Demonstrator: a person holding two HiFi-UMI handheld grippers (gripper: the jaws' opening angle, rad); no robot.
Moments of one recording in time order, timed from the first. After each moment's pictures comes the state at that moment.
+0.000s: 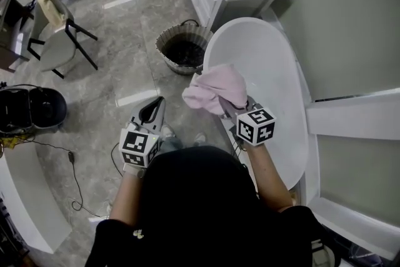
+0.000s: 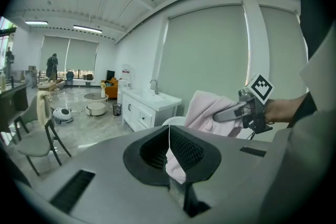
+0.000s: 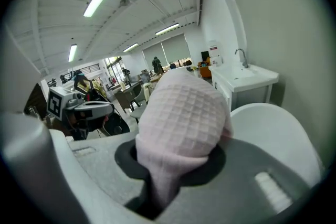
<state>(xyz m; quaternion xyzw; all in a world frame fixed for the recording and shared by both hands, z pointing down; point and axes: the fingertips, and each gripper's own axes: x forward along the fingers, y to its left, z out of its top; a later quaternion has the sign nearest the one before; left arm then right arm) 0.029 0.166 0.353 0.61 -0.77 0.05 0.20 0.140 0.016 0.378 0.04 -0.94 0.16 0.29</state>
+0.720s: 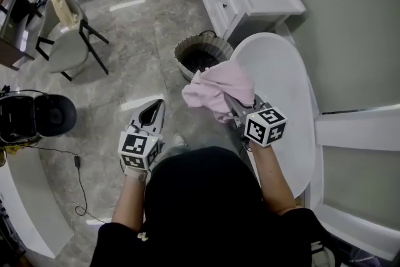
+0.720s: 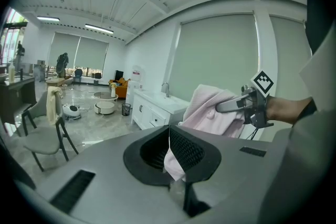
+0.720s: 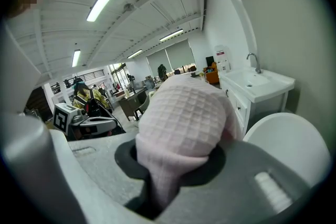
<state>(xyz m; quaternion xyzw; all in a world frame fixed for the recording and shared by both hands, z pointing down) -0.090 0.240 0.348 0.58 -0.79 0.02 0.21 0.012 0.071 0.335 0.03 -0.96 0.16 0.24</state>
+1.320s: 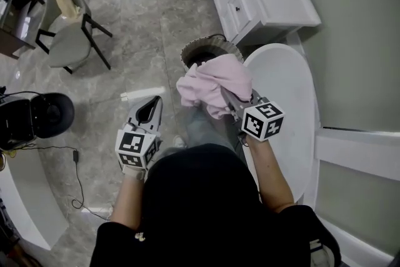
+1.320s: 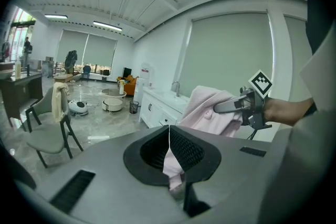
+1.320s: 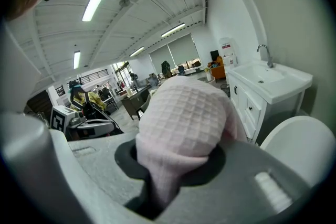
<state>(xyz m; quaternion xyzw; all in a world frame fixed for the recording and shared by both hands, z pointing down) -0.182 0.216 0.378 0.56 -0.80 0.02 0.23 -0.103 0.036 0.362 -0.01 -0.95 0.18 0.26</state>
